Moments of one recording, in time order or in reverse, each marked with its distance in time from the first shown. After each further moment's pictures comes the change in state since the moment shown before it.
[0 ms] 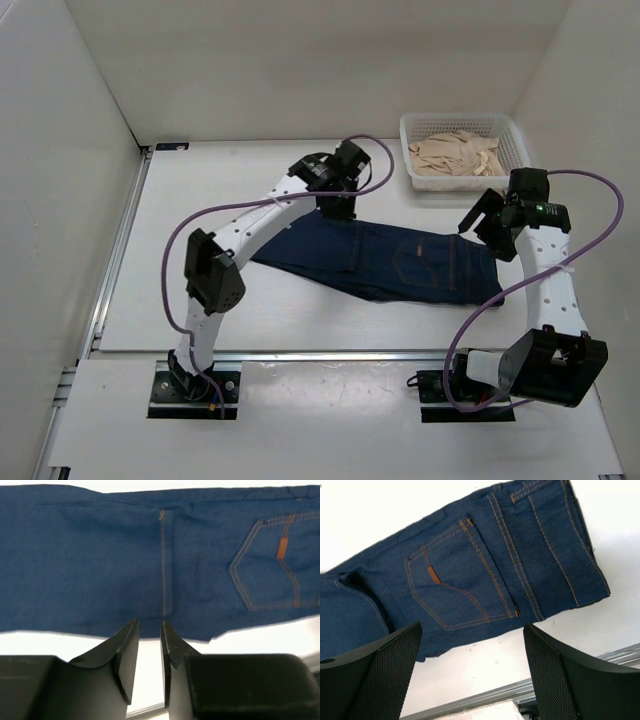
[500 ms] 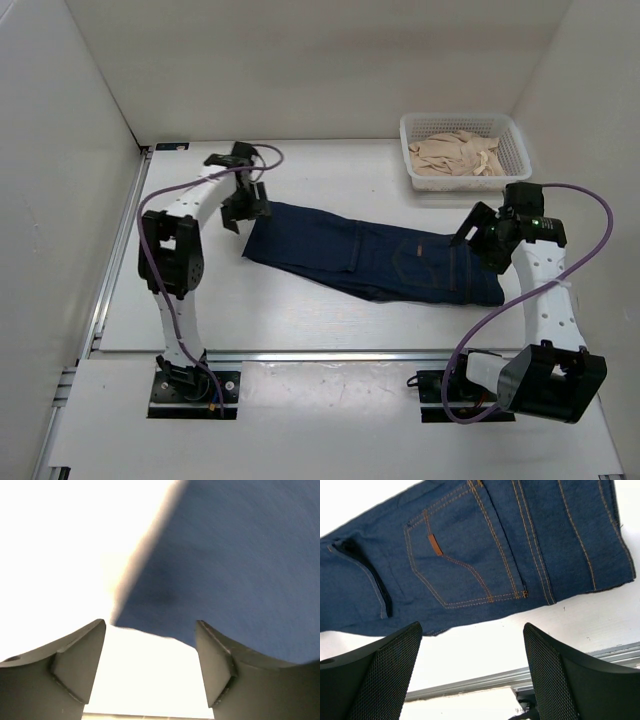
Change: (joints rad) left arm 0.456 -0.048 -0.405 0.054 0.089 0.060; right arm 0.012 -0.080 -0.107 -0.002 -0.096 -0.027
